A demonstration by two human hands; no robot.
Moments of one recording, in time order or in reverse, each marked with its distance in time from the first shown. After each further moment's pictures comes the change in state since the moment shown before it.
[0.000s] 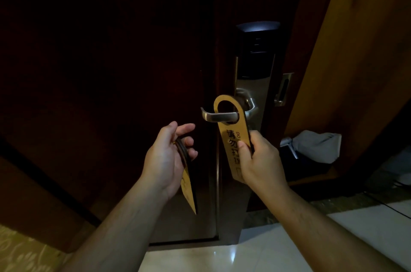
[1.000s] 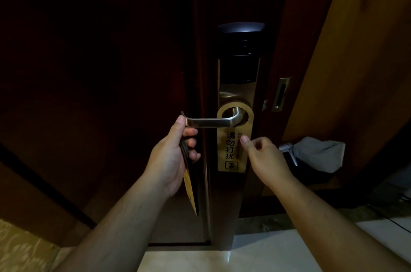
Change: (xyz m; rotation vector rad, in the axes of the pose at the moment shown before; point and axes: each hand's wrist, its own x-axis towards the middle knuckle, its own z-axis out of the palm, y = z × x) left_hand 0.020 -0.022 0.045 0.061 0.012 -0.017; right_hand 0.046 0.046 -0.033 0.100 -0.230 0.442
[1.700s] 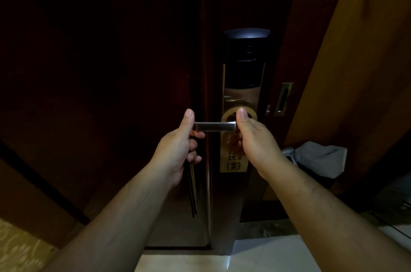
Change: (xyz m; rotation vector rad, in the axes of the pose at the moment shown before) left_hand 0.009 0.019 0.006 0.245 0.026 -0.039; right_hand -0.006 -0.064 -0.002 0.228 -0.123 -0.191
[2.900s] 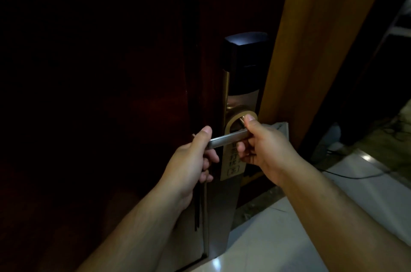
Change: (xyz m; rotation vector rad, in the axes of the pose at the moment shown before) left_hand 0.040 0.002 -0.032 0.178 -0.474 0.011; right_hand -0.021 -0.026 0.033 0.387 0.269 0.255
